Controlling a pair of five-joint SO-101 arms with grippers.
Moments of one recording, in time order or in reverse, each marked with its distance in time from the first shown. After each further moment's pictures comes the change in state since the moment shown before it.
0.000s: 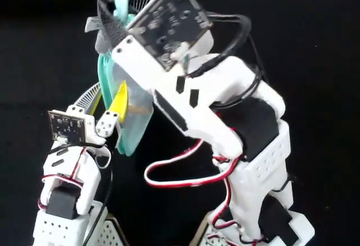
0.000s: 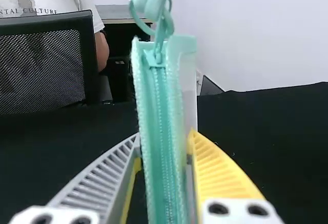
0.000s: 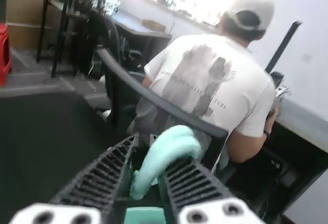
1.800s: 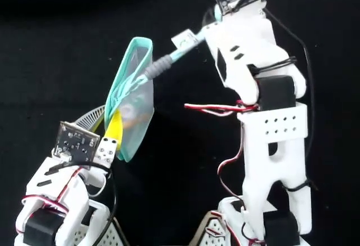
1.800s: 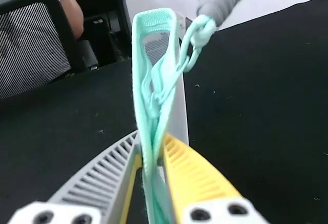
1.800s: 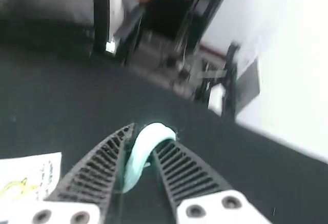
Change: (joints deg) left arm 4.6 -0.6 -18.8 36.2 -9.2; right arm 34.5 -7.6 33.5 -11.5 -0.2
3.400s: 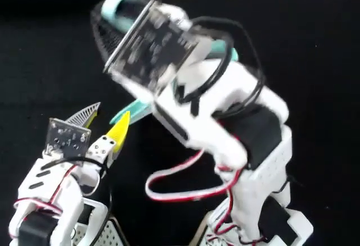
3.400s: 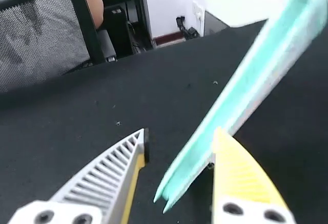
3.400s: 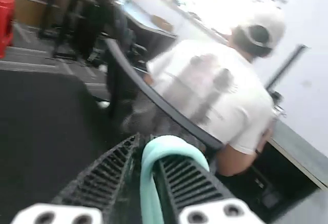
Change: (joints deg) left arm -2.5 0.4 -5.7 2.0 0.0; right arm -38.9 8.4 -37.9 14.5 9.8
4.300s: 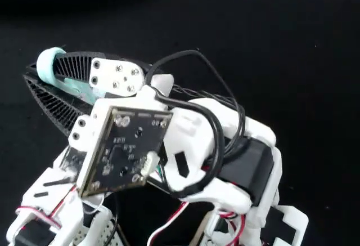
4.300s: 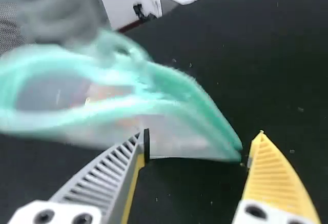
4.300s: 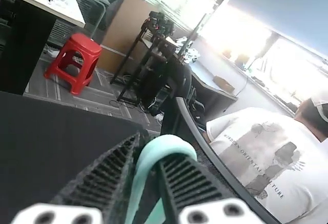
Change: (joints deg) left arm 10.2 -7.3 1.6 8.1 -4.0; right arm -16.5 0.8 -5.1 0.4 2.6
